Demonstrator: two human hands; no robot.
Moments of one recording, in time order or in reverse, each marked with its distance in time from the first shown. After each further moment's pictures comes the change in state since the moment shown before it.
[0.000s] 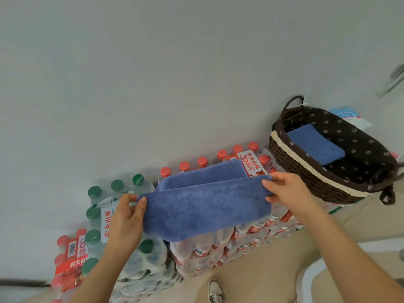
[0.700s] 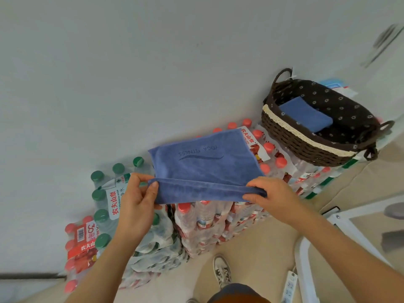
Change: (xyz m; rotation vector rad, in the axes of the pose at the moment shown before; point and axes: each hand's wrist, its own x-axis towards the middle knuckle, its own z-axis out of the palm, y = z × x) left_hand -0.033 0.014 -0.009 -0.166 -0.142 0.138; right_hand -0.069 0.040 0.026 -0.700 -0.143 -0.507
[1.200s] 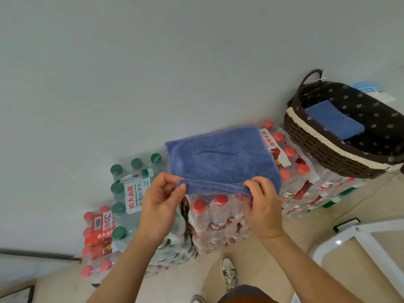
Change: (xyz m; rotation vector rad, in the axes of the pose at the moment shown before) left_hand -0.009 0.018 0.005 -0.293 -0.059 0.015; right_hand 0.022 -0.031 0.081 -0.112 0.594 -0.061
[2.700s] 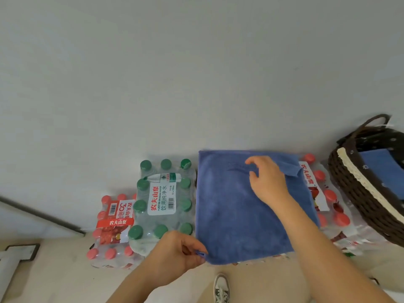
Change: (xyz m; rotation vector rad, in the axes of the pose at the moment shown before) left_hand -0.028 -0.042 -0.039 0.433 -0.337 -0.297; right_hand 0.143 -0.023 0.055 -0.007 -0.517 0.097
